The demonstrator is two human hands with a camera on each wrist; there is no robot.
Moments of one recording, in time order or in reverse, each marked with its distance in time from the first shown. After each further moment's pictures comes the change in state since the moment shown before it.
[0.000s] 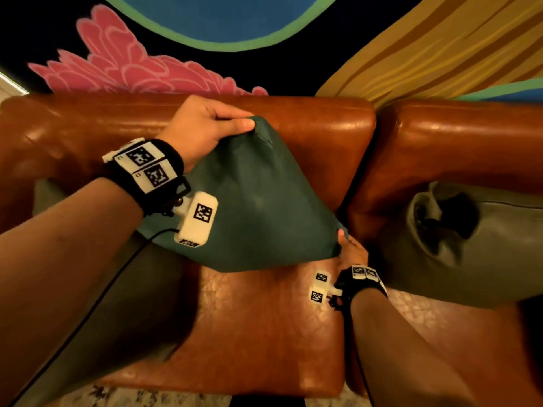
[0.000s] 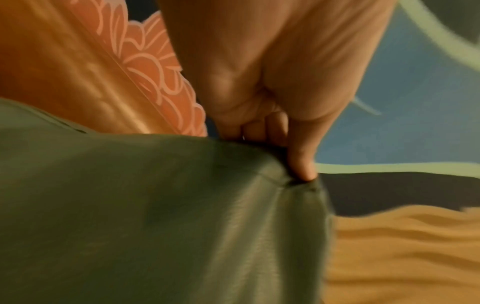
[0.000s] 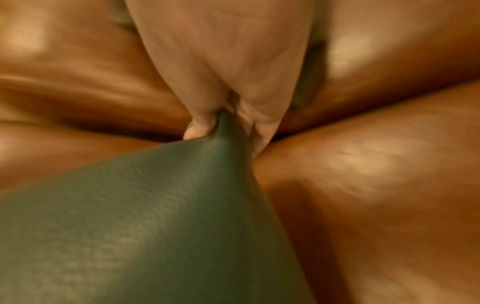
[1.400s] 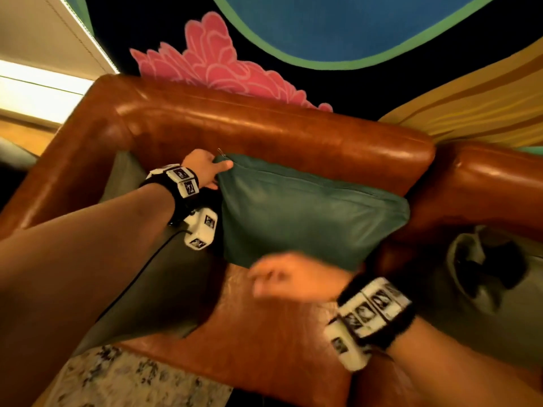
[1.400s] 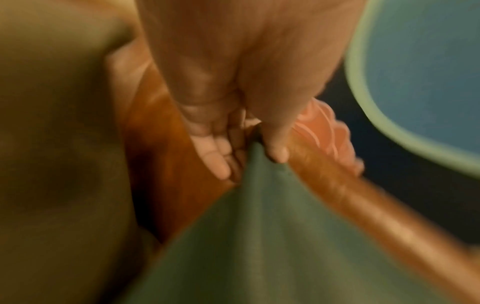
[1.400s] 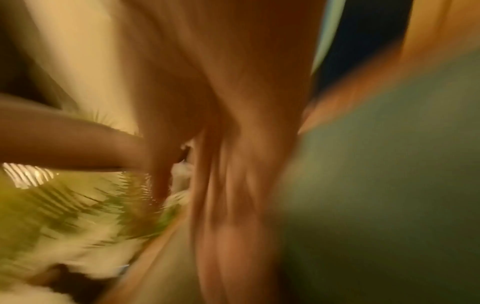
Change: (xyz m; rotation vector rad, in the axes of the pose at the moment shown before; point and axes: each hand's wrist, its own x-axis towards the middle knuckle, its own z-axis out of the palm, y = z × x) left_hand -0.045 -0.109 -0.110 0.208 0.321 -0.647; right_hand -0.176 -0.038 0.100 -1.347 -1.286 -1.175
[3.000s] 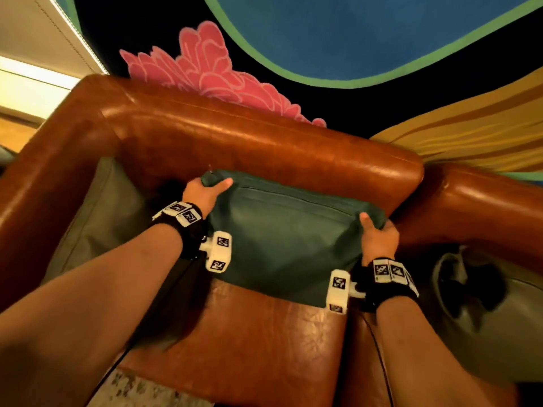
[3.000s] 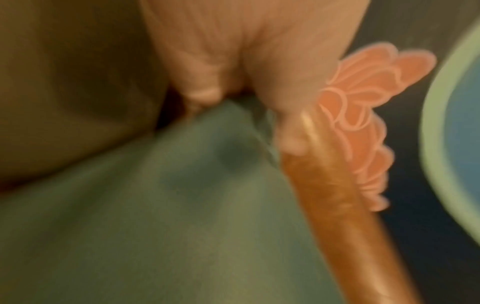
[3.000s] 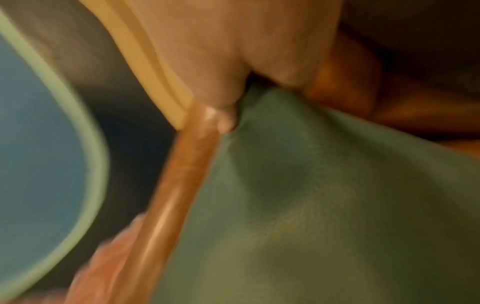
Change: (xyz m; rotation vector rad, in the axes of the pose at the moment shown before) left_hand 0.032 -0.056 0.043 -0.242 0.198 -0.010; right_hand -0.036 0.142 -0.054 0.592 1.335 1.032
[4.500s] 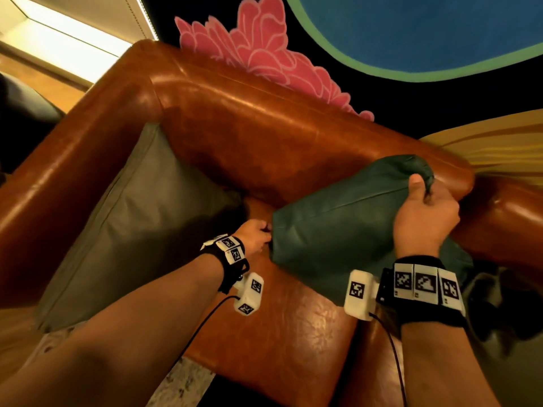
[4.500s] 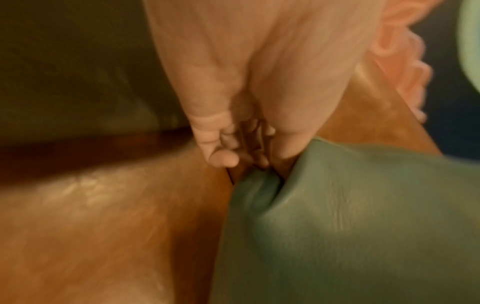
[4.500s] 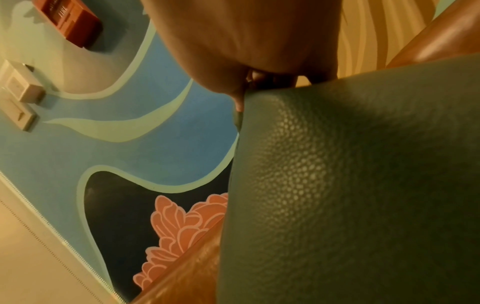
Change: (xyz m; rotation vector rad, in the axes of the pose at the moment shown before) left_hand -0.093 -0.068 0.038 -0.032 -0.469 -0.161; right_hand -0.078 -0.115 -0.005 -0.109 0.064 -0.436
